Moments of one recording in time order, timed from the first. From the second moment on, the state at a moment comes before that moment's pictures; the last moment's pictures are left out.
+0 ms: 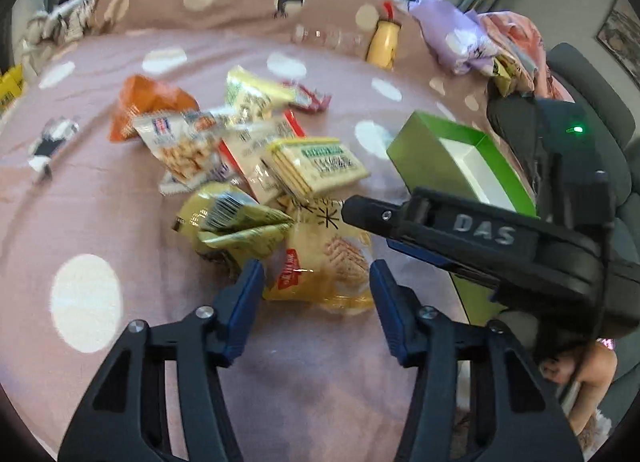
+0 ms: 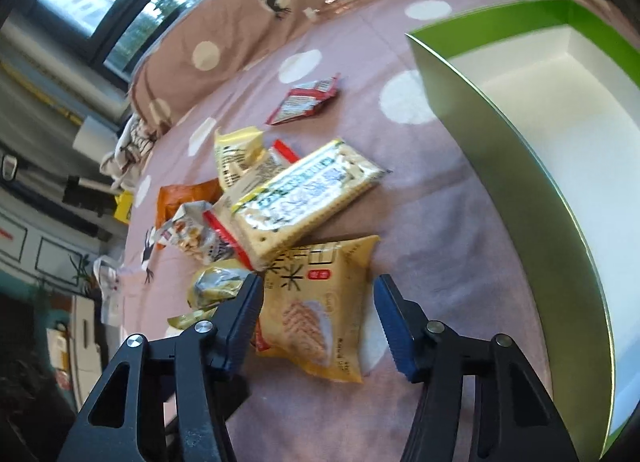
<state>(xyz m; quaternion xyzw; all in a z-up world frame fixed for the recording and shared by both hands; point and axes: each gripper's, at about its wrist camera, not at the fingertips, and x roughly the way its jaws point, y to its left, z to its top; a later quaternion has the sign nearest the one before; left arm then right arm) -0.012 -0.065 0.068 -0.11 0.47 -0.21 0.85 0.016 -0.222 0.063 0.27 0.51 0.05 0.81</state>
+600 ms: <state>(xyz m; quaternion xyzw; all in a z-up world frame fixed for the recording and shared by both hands) 0.003 -0.087 0.051 -0.08 0.48 -0.24 0.84 0.019 -0.215 0.056 0.26 0.52 0.05 0.81</state>
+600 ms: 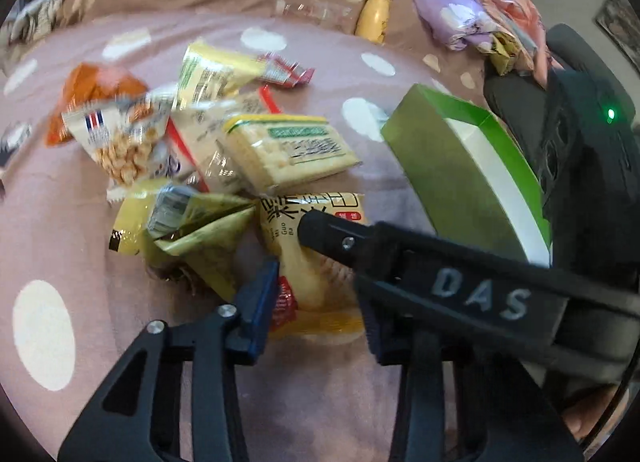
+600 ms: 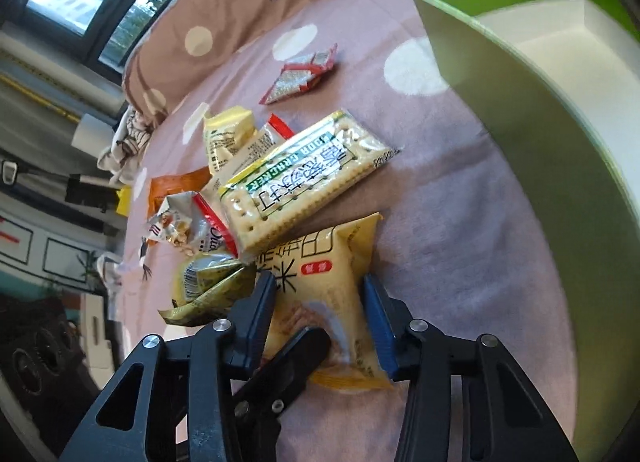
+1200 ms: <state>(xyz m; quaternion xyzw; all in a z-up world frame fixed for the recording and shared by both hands) -0.035 -0.161 0.139 -0.03 0.32 -0.36 0.87 -0.053 -0.289 0.164 0.28 0.33 -0.02 0.90</state>
